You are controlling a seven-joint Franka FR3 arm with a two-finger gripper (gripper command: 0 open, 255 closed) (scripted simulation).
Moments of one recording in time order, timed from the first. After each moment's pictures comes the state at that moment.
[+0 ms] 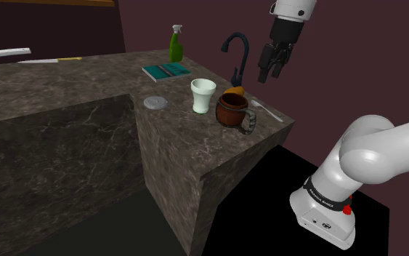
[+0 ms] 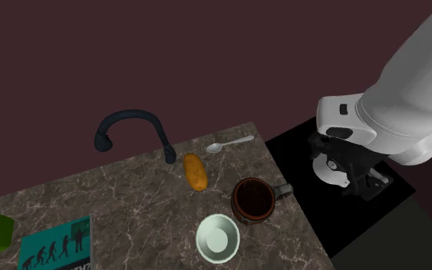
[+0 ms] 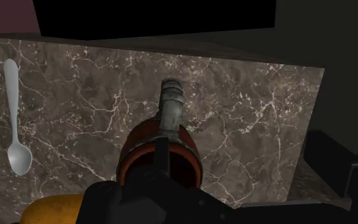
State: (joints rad) arm 0.01 -0.77 0.02 -2.41 0.08 1.62 0.05
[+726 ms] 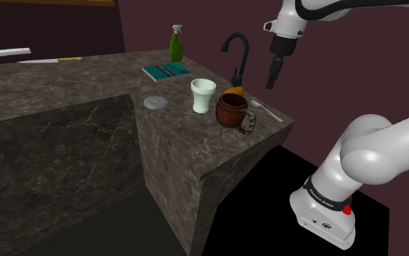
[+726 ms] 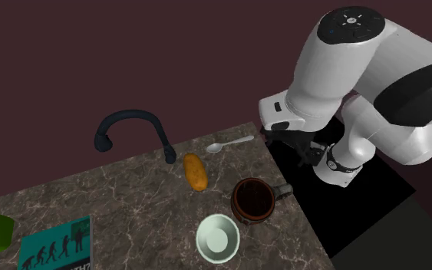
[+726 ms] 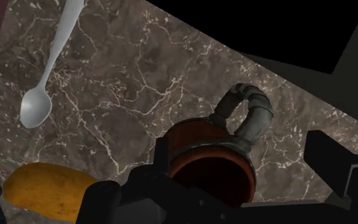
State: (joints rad) arm 0.04 -0.67 -0.22 -2.46 -0.10 1.75 -0.46
